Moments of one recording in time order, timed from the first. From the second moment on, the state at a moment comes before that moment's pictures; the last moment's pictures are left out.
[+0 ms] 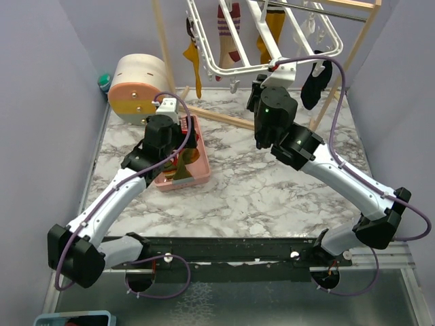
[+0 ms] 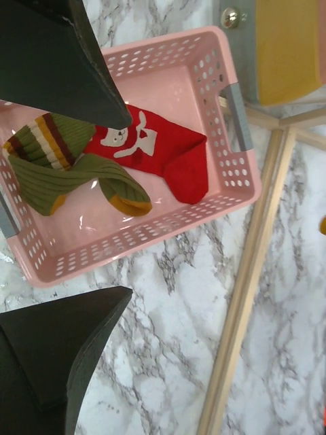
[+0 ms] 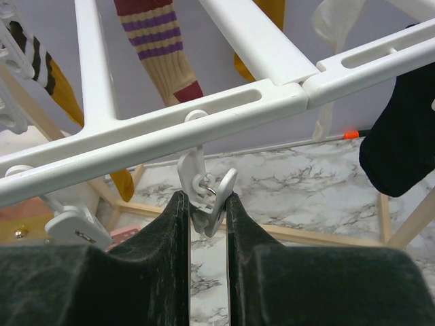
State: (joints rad) left arm -0.46 1.18 0.98 -0.21 -0.24 -0.27; right arm 0.92 1.47 1.64 -0.13 0.98 0.14
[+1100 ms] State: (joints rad) left arm -0.46 1.01 0.86 -0.02 0.04 -0.08; right arm 0.91 1.57 1.74 -0.12 0.60 0.15
